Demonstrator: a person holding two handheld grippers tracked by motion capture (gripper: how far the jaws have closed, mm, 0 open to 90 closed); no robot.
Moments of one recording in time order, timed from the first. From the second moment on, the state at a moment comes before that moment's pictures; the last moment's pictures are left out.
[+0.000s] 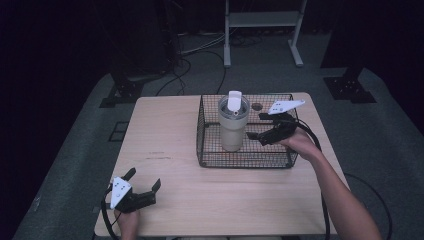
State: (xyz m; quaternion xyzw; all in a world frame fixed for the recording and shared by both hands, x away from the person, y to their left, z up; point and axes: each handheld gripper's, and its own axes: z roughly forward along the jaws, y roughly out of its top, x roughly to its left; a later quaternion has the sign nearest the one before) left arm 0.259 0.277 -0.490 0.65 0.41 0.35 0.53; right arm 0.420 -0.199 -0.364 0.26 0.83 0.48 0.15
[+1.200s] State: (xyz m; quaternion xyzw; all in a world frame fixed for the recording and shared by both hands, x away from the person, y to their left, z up) left arm 0.259 0.276 -0.490 0.65 0.41 0.35 0.53; right arm 0.380 -0.217 -0.361 0.25 0.83 0.48 0.15
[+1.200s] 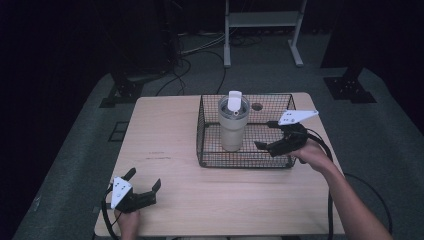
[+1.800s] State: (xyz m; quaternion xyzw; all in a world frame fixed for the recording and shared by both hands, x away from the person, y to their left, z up) left arm 0.259 0.275 -0.490 0.65 0.41 0.35 0.53; right arm 0.354 -0.233 -0.368 0.25 0.82 0.48 0.16
